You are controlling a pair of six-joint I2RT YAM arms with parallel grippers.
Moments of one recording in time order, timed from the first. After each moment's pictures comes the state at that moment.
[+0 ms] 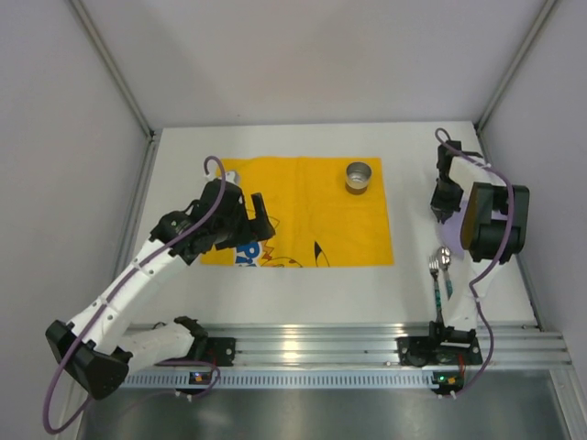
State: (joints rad) left arm -0.60 1.08 1.13 -0.88 -0.09 -0.72; right arm -0.11 2.03 1.48 -0.87 0.25 0.31
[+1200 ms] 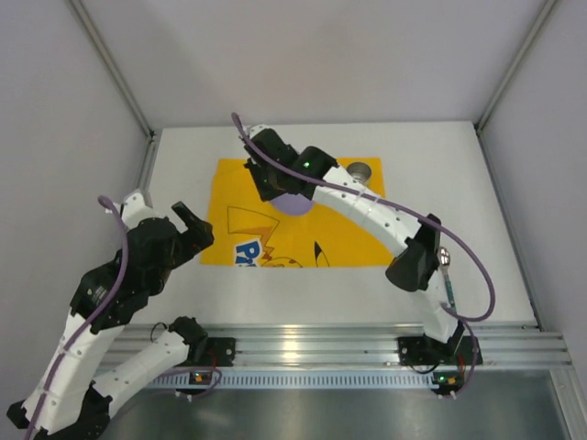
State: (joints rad) left arm -0.60 0.69 1.20 -1.10 -0.54 -0.87; right arm 0.98 2.08 2.32 -0.99 0.23 0.32
